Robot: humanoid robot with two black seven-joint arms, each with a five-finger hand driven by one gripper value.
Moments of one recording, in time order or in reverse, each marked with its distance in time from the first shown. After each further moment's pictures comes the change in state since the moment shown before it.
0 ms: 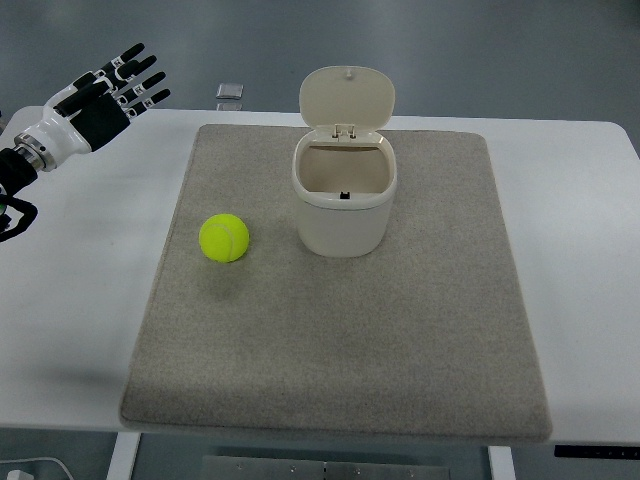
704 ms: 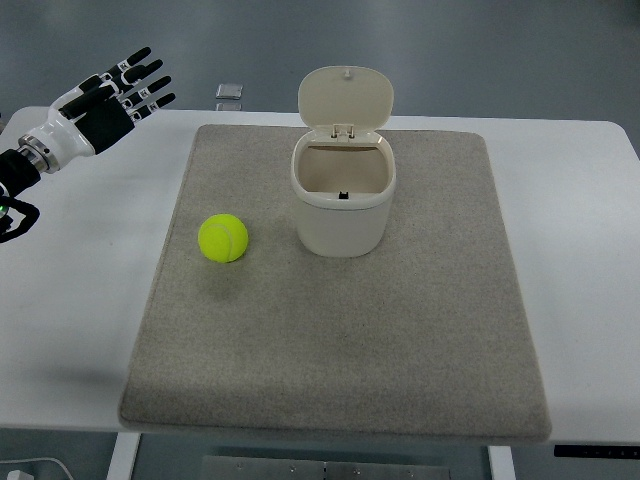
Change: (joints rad) left arm 0.000 0.005 0.009 -0.014 0.015 0.000 0.001; right arm 0.000 0.000 0.000 0.000 0.000 0.000 0.000
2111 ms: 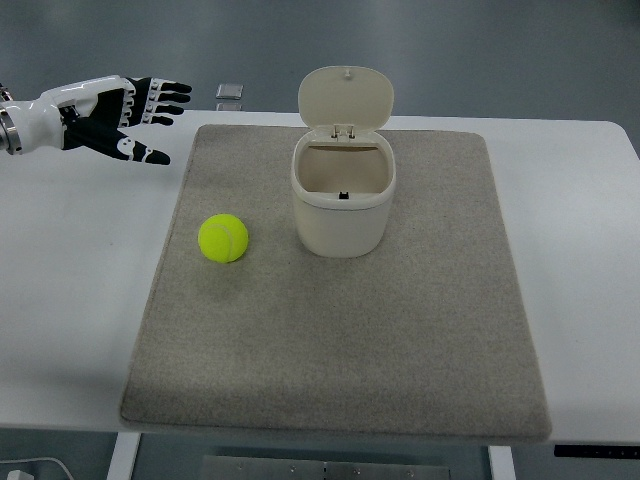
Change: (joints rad) left arm -0.006 0.275 -0.036 -0.451 1.079 0.000 -0.215; right arm 0.000 0.000 0.000 0.000 0.000 0.000 0.000
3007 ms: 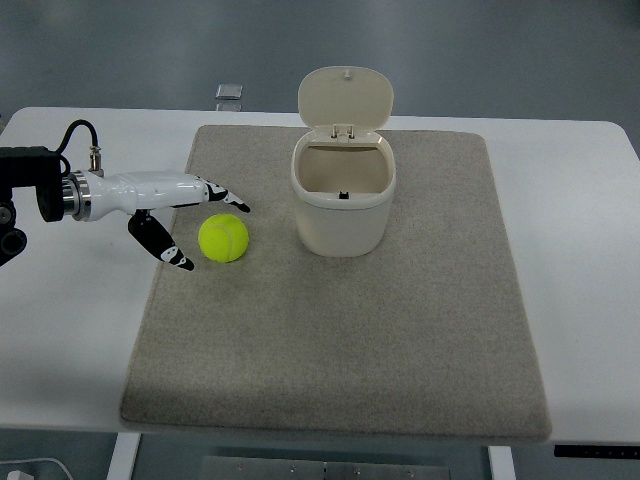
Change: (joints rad) left arm 0.110 -0.027 0.060 -0.324 0.902 0.276 -0.128; right arm 0.000 0.000 0.000 0.000 0.000 0.000 0.000
